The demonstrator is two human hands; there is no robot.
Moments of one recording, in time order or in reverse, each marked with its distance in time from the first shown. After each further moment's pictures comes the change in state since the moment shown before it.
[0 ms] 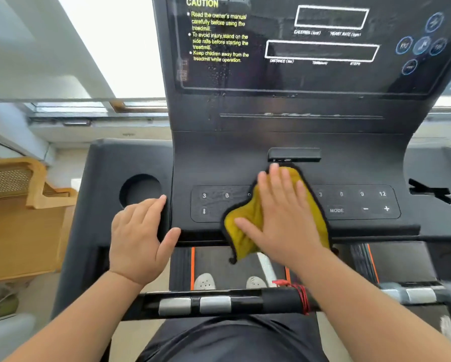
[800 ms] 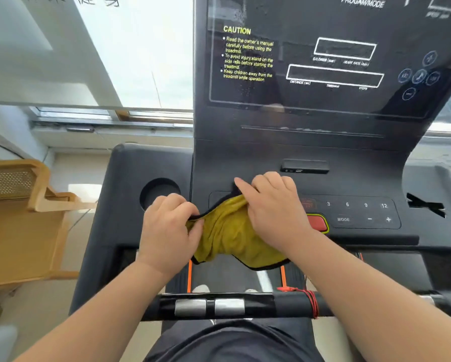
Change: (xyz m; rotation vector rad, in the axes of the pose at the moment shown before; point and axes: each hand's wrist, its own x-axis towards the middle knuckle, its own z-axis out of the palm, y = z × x) left_hand 0.019 0.015 -0.013 -0.203 0.208 0.094; right_hand 0.034 -0.037 -0.019 -0.124 0.312 -0.265
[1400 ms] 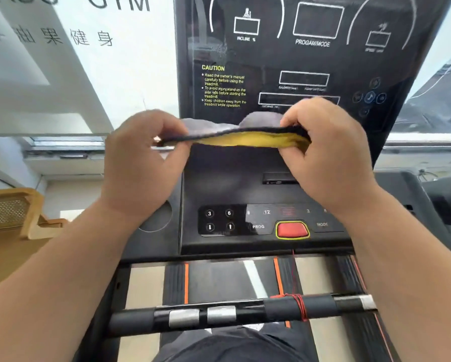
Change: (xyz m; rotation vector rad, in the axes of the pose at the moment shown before) left_hand 0.105 0.062 -0.113 -0.313 0.356 0.147; right_hand 0.017 0.049 -0.167 0.315 0.538 0.131
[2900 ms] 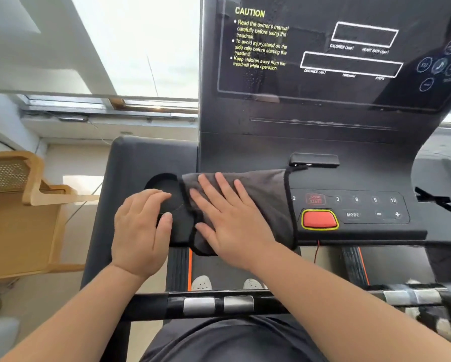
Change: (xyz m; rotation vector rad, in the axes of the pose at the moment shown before) left_hand -0.156 -0.106 0.010 0.331 -0.399 -0.307; right_hand -0.121 -0.059 0.179 -0.148 -0.764 -0.158
